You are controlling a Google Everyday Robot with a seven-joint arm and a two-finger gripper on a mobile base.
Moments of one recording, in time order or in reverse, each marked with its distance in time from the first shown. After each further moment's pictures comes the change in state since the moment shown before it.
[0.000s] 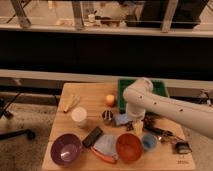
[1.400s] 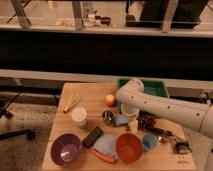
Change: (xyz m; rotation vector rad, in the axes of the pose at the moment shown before) arm -0.010 -0.025 0.028 -0.015 0.031 -0.033
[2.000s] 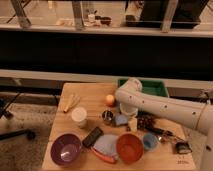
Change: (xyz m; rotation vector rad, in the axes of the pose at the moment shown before) arm 0.004 -0.013 0.002 0.021 0.020 -0.030
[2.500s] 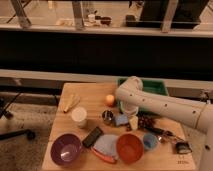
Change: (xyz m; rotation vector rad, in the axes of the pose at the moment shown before) arm 0.006 -0.006 -0.004 0.005 0.009 -0.013
